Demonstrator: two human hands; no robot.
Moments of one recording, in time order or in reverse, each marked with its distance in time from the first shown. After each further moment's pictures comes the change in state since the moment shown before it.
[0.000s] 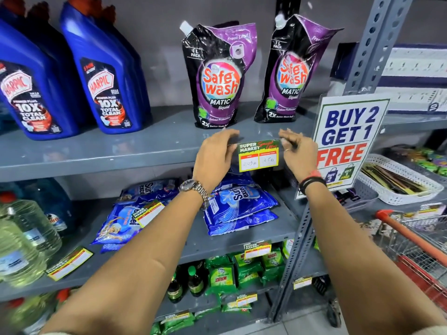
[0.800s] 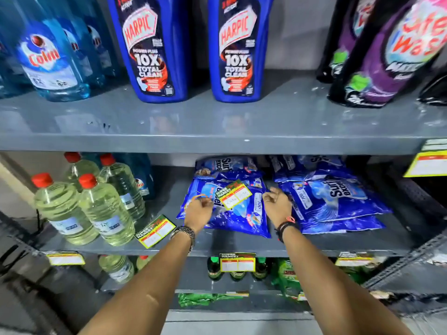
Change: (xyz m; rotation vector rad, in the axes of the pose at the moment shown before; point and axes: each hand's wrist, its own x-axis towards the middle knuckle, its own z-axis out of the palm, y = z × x) left_hand -0.188 -0.292 -0.041 -0.373 -0.170 -1.117; right_hand -0.159 -0.014 0.318 0.055 -0.443 0.527
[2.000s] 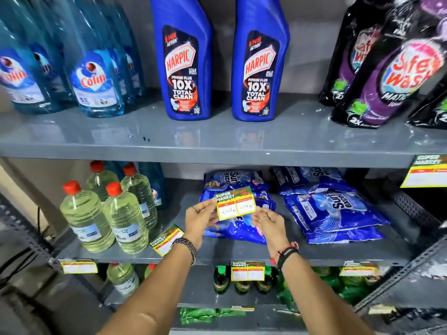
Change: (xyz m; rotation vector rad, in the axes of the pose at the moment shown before) left_hand -0.028 0.009 -0.042 -0.627 -0.040 -0.023; right_hand -0.066 -0.019 0.030 0.529 -0.110 0.077
